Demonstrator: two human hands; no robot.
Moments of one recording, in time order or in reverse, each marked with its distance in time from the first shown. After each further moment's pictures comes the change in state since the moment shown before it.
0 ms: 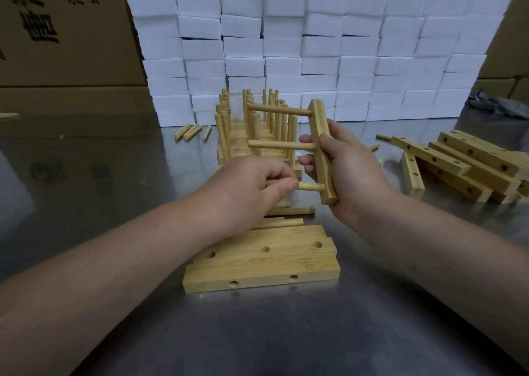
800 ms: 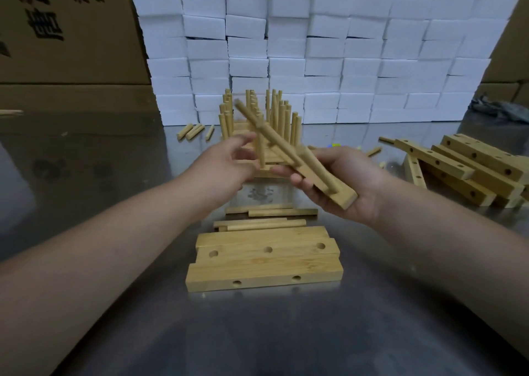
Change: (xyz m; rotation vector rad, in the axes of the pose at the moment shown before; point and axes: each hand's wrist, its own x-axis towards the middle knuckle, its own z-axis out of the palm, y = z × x) left_hand 0.018 -0.033 -0.013 -0.292 0.136 -0.283; right_hand 0.007 -0.009 -0.007 0.208 -0.333 0.580
